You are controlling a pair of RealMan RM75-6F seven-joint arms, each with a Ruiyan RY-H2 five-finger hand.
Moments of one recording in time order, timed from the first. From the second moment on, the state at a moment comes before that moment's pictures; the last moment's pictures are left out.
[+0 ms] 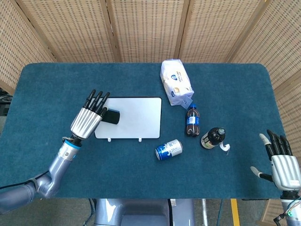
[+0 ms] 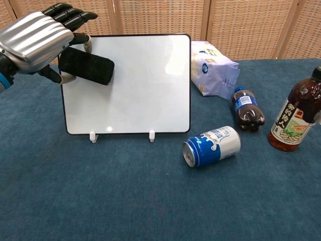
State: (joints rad) left arm -0.68 -1.59 -0.16 -1.21 1.55 1.32 0.61; right arm 0.07 -1.13 0.07 -1.59 -1.53 1.52 0.01
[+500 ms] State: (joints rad) left arm -0.70 -1.60 -0.14 -1.13 1.58 1.30 0.66; right arm 0.07 -1.13 0.07 -1.58 -1.54 1.54 0.01
